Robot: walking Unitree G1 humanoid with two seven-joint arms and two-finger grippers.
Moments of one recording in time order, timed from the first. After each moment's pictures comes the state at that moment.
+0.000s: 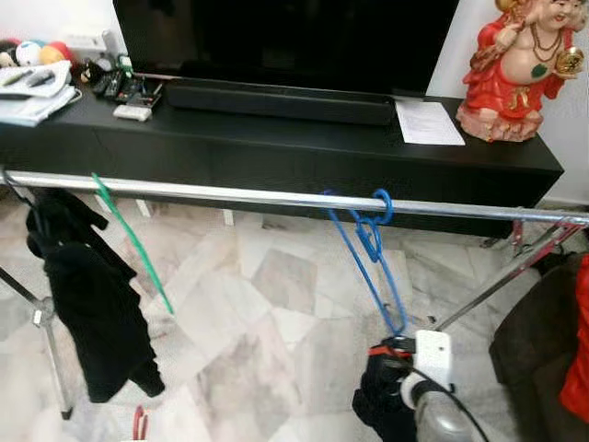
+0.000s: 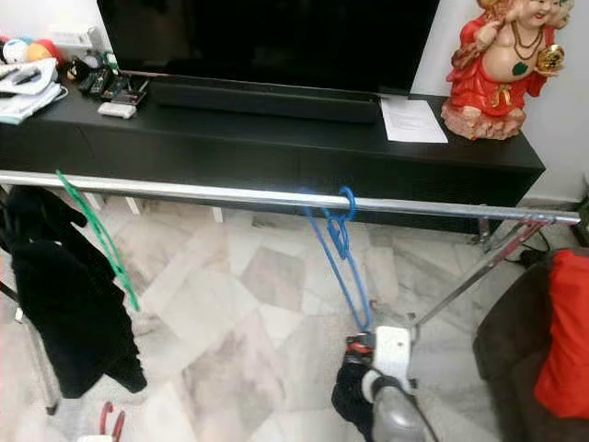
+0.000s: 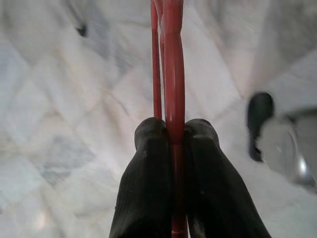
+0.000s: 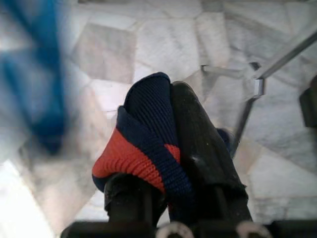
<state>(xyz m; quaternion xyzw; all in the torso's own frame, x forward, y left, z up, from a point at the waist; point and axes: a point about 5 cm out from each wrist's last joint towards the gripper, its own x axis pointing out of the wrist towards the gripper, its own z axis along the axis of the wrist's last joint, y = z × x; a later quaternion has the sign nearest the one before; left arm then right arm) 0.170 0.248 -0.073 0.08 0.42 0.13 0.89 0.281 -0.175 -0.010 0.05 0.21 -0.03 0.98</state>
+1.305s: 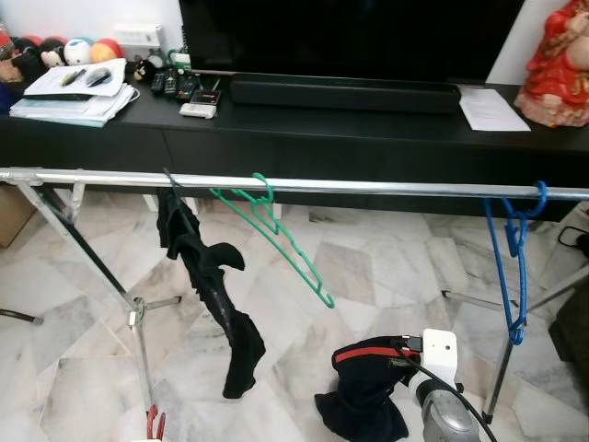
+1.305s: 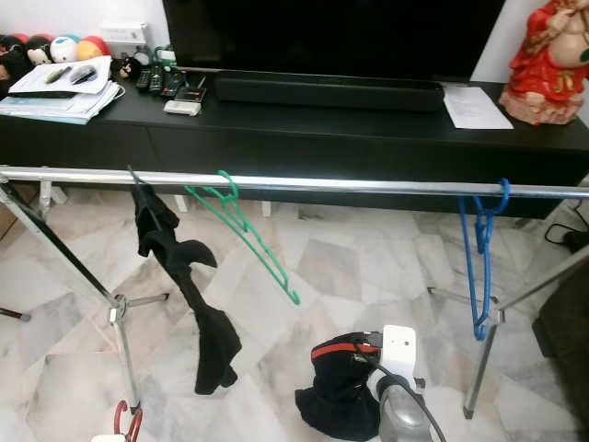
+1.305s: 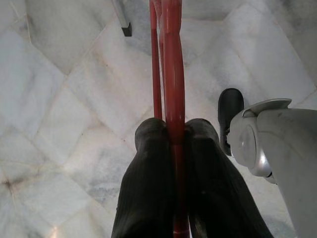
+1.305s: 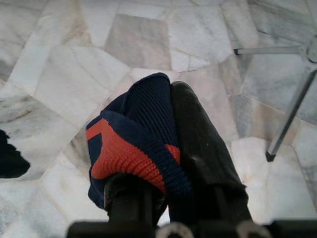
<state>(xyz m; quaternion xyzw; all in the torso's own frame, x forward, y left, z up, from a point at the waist) 0.165 0.232 -0.081 0.06 0.43 0.11 0.89 0.282 -0.186 -0.008 0.04 0.21 -0.05 0.98</state>
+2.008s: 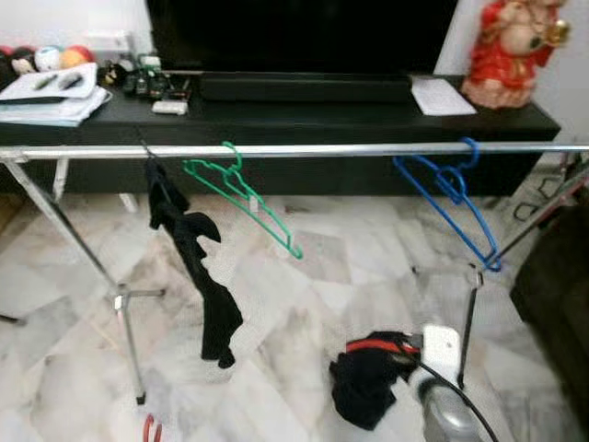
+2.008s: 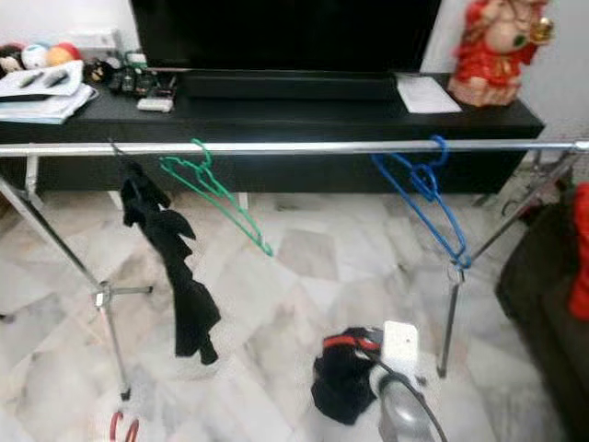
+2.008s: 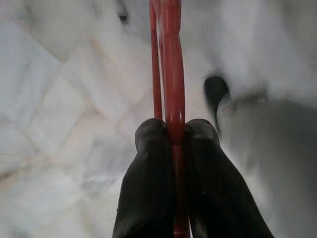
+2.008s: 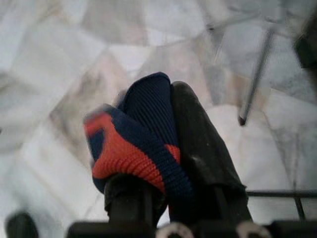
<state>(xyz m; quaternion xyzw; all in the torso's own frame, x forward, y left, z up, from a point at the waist) 0.178 0.235 -0.073 0.06 0.41 0.10 0.91 0.274 -0.198 -0.015 0.04 0.23 -0.08 0.97</state>
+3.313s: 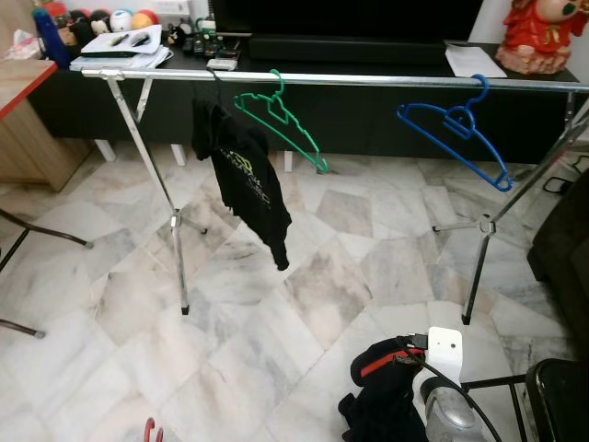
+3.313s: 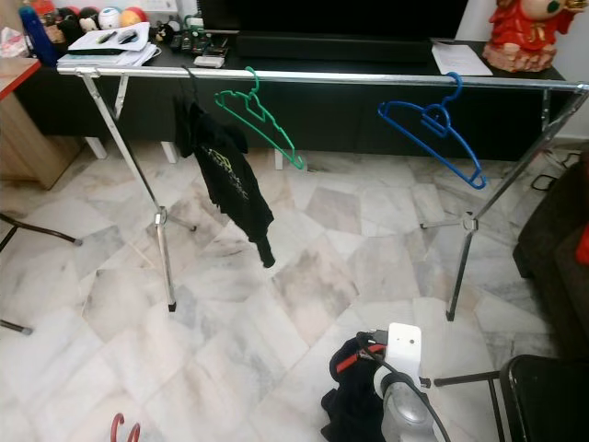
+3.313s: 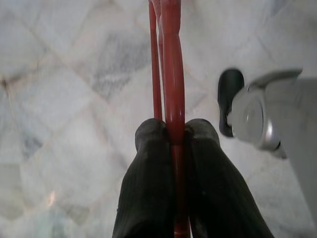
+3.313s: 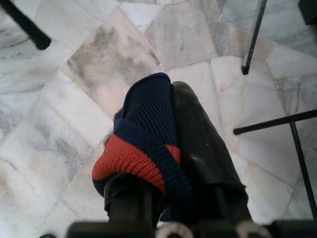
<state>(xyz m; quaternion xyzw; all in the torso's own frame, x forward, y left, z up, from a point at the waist) 0.157 0.232 -0.085 0.05 0.44 0.11 0.89 0.284 -0.193 -0.006 0.04 0.21 -0.08 0.97</state>
